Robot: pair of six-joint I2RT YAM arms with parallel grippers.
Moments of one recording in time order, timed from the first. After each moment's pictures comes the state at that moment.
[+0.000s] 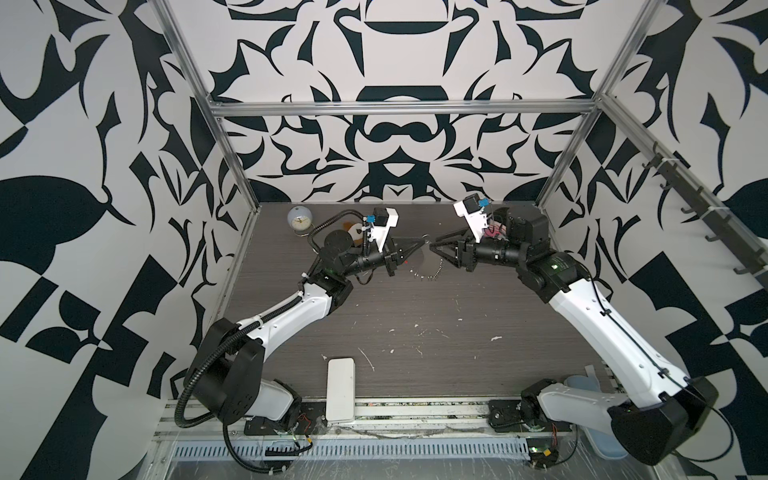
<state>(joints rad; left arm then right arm) -0.61 1.43 0.92 0.72 0.74 -0.36 0.40 1.20 1.23 -0.39 -0.71 0.18</state>
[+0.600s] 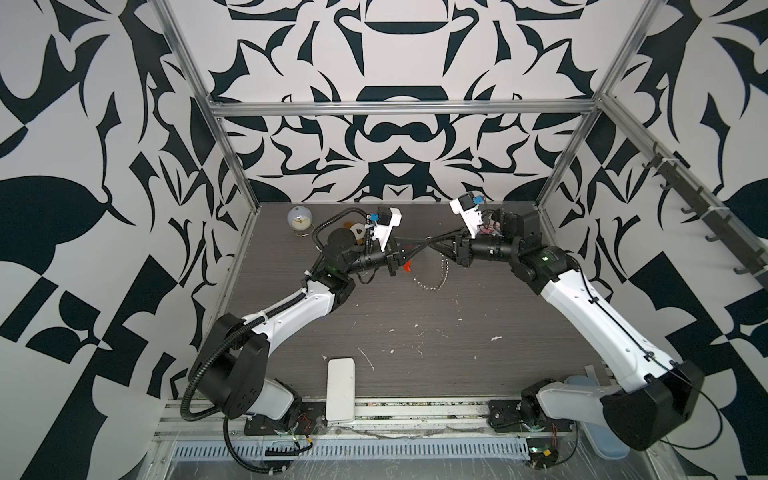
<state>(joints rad) -0.61 1.47 0.95 0.72 0.78 -0.40 0.39 1.27 1.24 -0.37 -0.76 0.21</state>
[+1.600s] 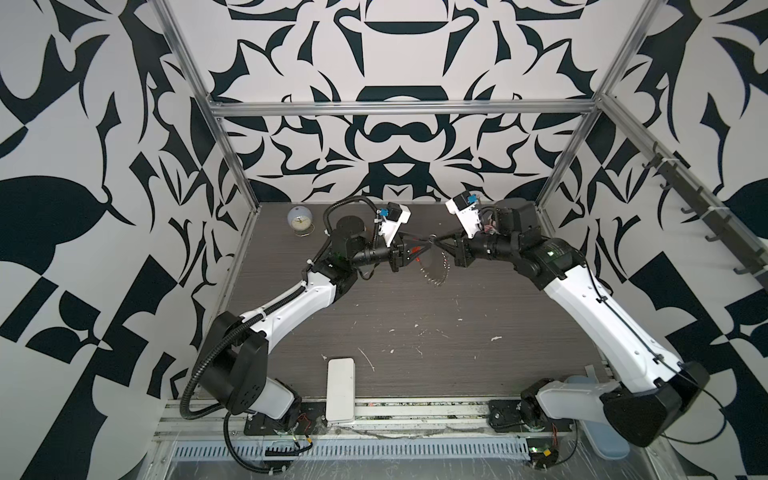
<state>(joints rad) -0.60 1.48 1.08 0.33 0.74 -0.15 0.50 1.30 1.42 -0.68 -0.42 0.04</state>
